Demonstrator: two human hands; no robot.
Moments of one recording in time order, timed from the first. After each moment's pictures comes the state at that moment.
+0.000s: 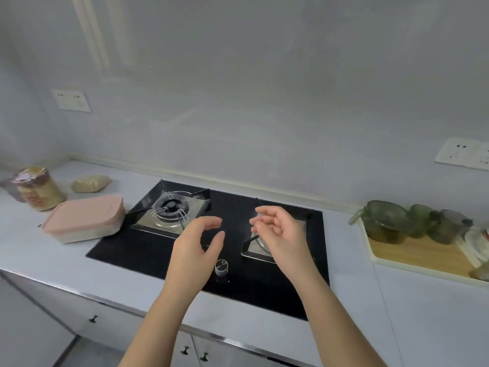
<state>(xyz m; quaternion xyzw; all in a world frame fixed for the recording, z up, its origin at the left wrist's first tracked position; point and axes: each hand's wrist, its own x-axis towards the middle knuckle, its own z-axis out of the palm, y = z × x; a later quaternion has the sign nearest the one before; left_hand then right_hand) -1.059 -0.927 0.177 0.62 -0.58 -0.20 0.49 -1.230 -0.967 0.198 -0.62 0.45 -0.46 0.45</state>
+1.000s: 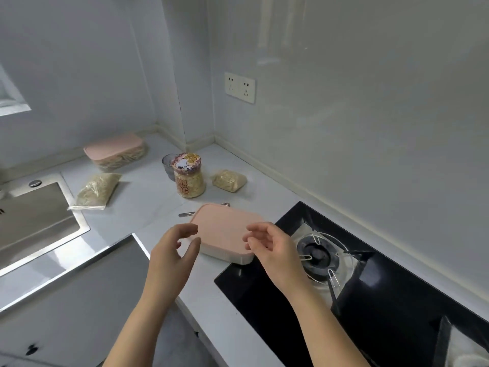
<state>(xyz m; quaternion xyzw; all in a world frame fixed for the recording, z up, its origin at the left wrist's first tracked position) -0.663 -0.970 0.127 0.78 -0.32 -0.08 0.53 -0.814 -1.106 0.148 -0.72 0.30 -0.25 0.57</state>
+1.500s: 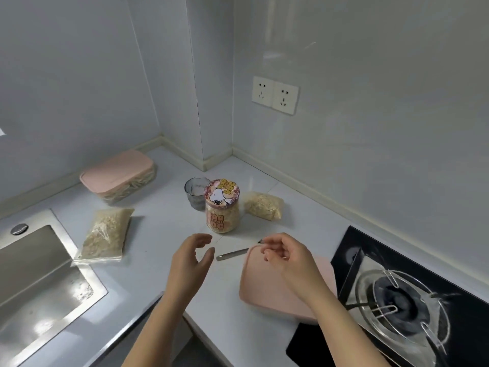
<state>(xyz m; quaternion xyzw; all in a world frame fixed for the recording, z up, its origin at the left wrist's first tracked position) -0.424 -1.024 0.070 0.80 -0.36 -0.14 0.47 -0.611 -1.140 0.113 -0.72 0.39 -0.22 0.53</state>
